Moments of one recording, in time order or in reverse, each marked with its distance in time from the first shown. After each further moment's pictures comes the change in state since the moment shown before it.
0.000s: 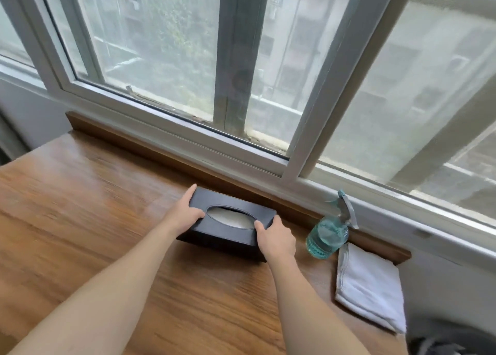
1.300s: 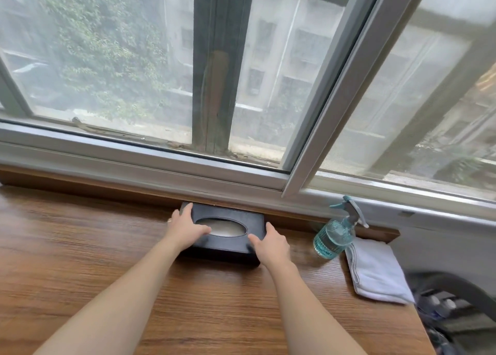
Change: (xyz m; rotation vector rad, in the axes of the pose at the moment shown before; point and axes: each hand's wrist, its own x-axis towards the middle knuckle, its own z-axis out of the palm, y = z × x) left_hand 0.094 0.012 -0.047 0.363 -0.211 0.055; right_hand 0.010 -0.080 0.029 0.136 0.002 0.198
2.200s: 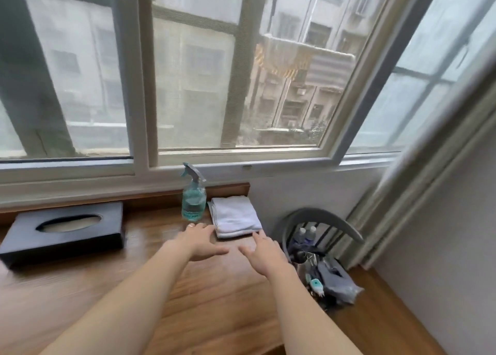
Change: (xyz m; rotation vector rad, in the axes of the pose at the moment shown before) left_hand -0.218 0.194 0.245 0.761 -0.391 0.589; right_hand -0.133 0.313 -0.152 -0.159 0.161 0.087
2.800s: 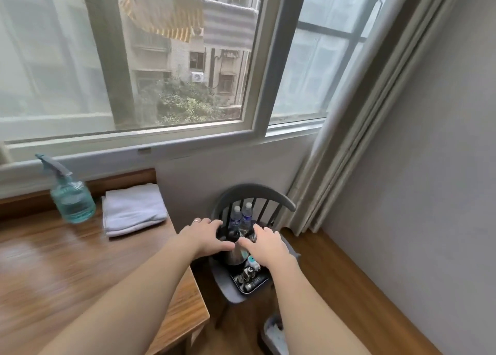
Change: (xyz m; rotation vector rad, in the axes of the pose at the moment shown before) left_hand 0.075 0.278 0.083 0.103 -0.090 0.176; right_hand 0.000 0.271 -0.079 0.048 -0.003 0.205
